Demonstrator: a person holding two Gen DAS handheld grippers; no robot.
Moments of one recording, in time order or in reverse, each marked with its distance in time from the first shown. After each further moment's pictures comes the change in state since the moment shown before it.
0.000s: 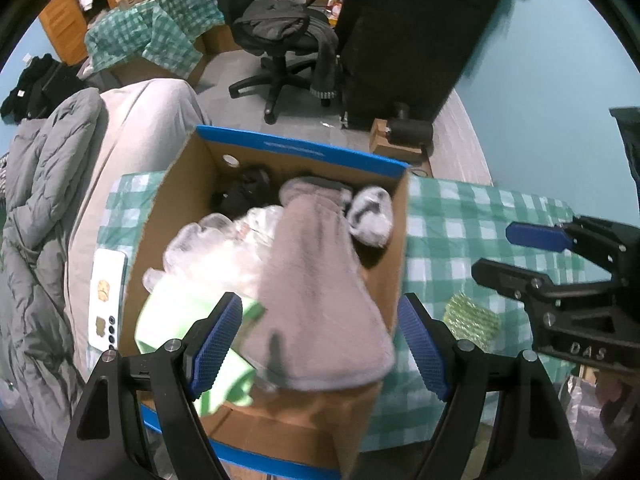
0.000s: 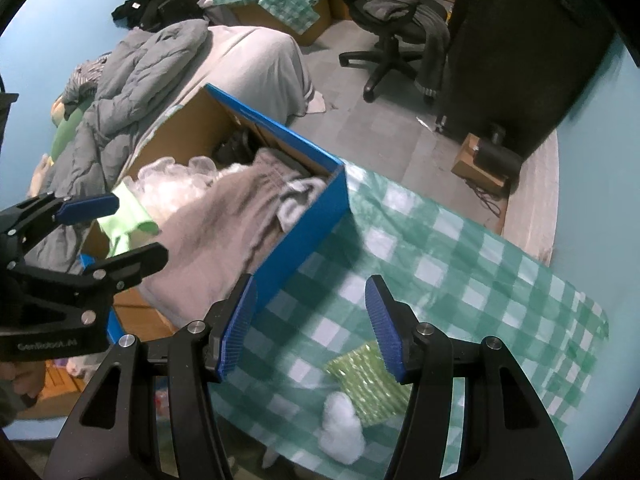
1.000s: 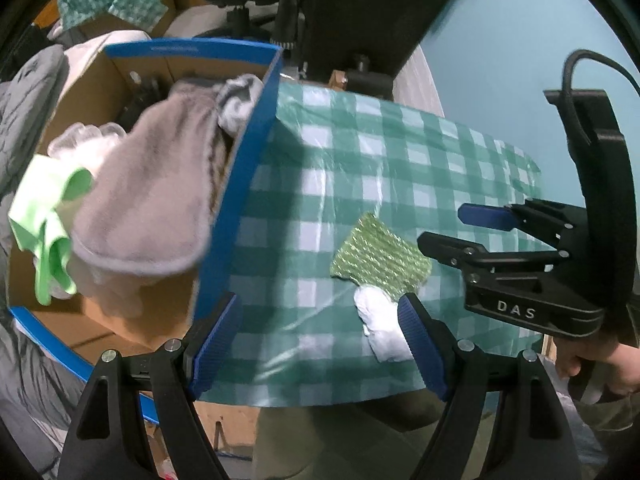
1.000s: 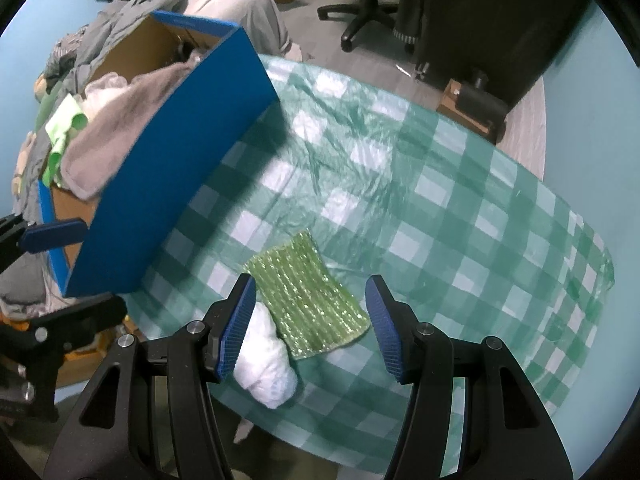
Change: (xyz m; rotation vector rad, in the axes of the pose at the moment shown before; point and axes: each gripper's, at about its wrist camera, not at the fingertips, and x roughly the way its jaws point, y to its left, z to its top) left arm 0.033 -0.096 -0.064 -0.042 0.151 -0.134; right arm 0.024 -0.071 -0.089 0.021 0.137 -0.024
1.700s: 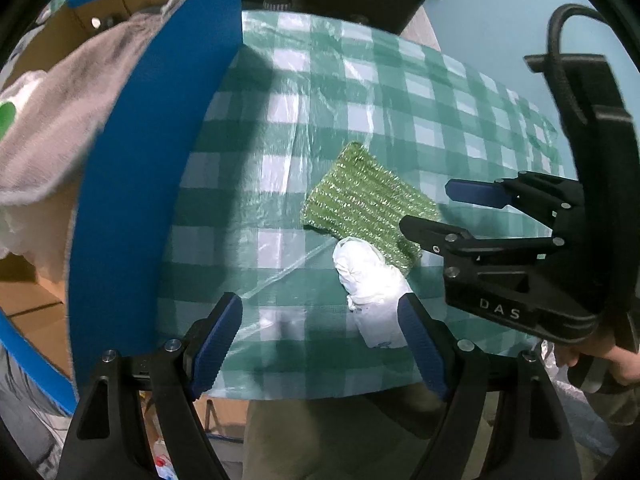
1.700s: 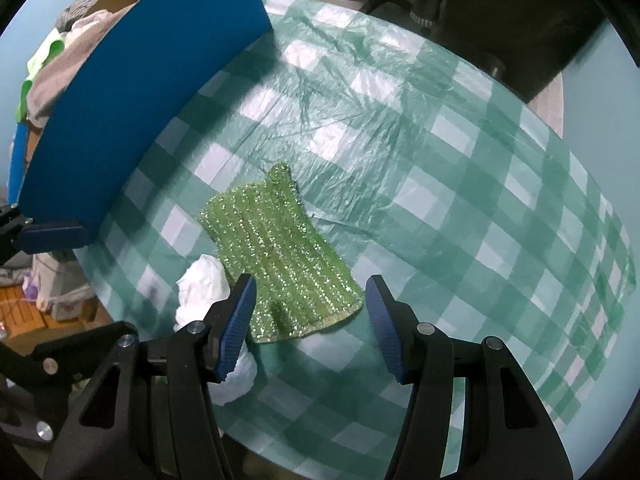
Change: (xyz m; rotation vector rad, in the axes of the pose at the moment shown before) left arm 0.069 -0.023 -0.030 -0.011 0.113 0.011; right arm 0.055 -0.014 -0.033 -0.086 0.050 0.000
